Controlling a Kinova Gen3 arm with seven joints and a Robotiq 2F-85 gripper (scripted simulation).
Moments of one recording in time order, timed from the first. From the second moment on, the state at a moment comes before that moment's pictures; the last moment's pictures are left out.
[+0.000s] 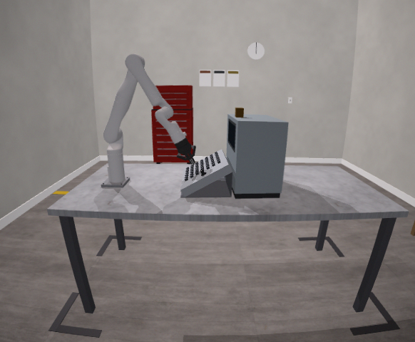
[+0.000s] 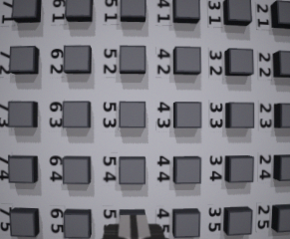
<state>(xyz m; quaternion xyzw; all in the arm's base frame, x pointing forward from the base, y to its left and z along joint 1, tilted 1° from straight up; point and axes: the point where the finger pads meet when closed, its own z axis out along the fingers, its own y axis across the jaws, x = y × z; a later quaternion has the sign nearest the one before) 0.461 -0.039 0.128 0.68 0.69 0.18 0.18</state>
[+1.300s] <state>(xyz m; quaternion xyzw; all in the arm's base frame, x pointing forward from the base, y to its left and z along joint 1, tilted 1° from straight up) 0.472 -0.046 0.109 0.69 0.68 0.18 0.18</state>
